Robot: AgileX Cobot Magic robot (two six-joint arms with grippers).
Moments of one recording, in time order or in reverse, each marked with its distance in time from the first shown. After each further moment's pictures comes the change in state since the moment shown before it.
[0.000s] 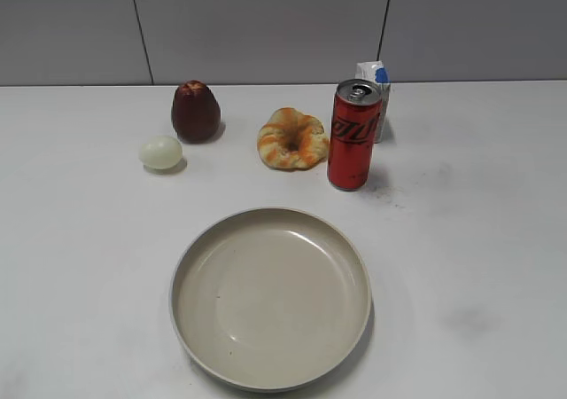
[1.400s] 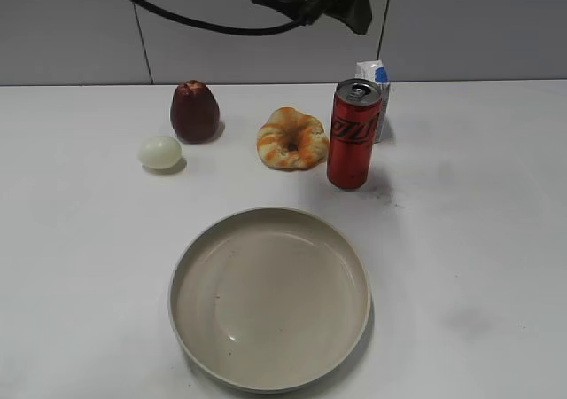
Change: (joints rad) left arm -0.623 1.938 -1.633 -0.212 0.158 0.094; right arm 0.000 0.000 0.000 0.000 0.000 0.000
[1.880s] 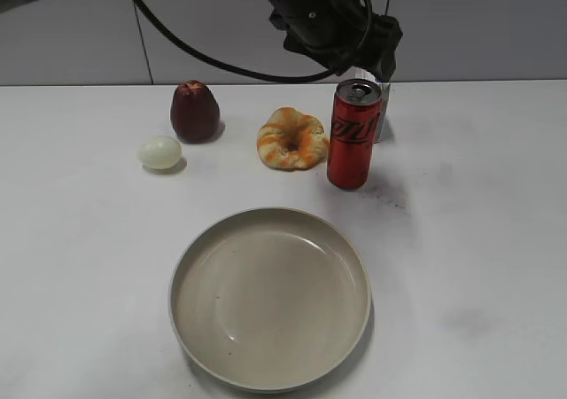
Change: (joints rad) left arm -0.048 0.099 -0.004 -0.014 -0.062 0.009; right arm 0.000 0.000 0.000 0.000 0.000 0.000
